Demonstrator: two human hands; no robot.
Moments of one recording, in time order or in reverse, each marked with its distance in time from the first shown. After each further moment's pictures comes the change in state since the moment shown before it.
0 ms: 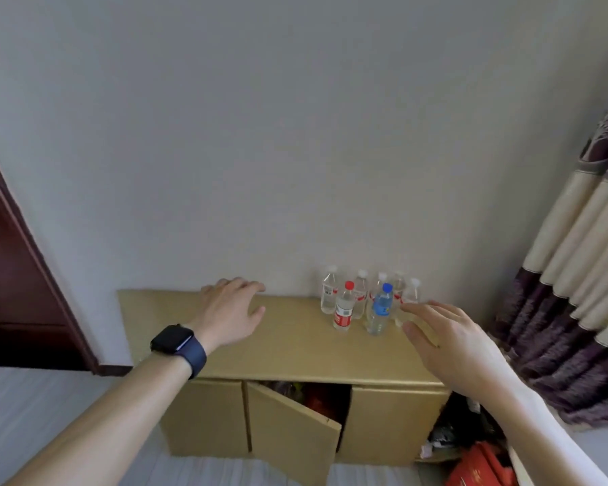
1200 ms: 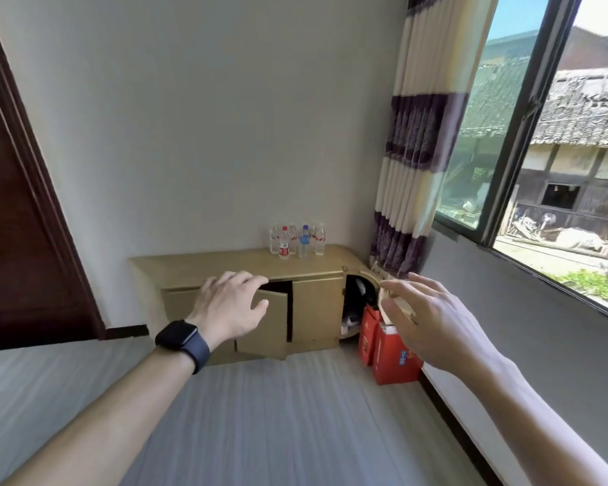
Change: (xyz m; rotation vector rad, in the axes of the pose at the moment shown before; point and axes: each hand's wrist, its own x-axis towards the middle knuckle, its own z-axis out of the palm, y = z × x) left_hand -0.719 0.180 -0.155 0.087 0.112 0.224; right_hand -0.747 -0.173 -0.279 -0.110 0.172 0.033
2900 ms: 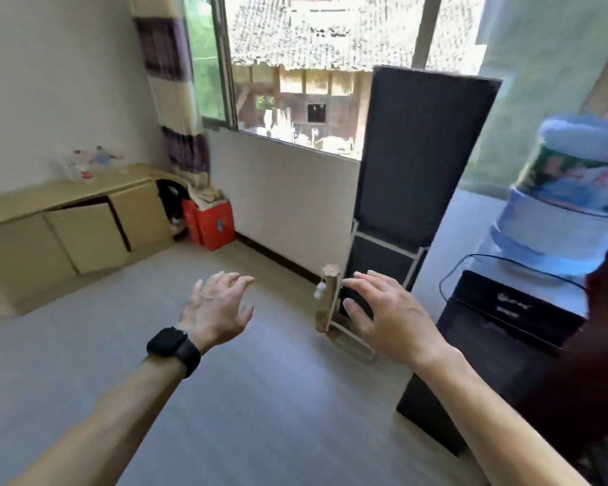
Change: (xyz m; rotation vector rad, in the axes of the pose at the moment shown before) left_hand -0.804 0.217 -0.115 -0.184 -0.119 0.629; right_hand -0.898 -0.338 -0.302 -0.115 -0.022 0.604
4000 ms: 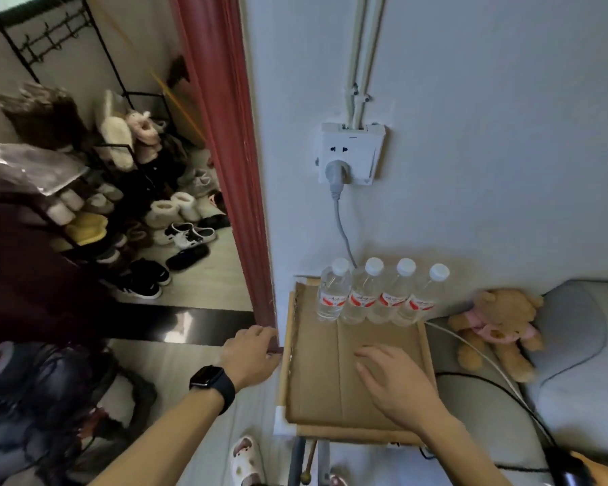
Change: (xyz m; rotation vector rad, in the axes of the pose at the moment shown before) left_hand -0.467 0.895 0.164 0.162 -0.756 2.134; right_hand -0.803 0.106 -0.058 0.000 0.691 2.171
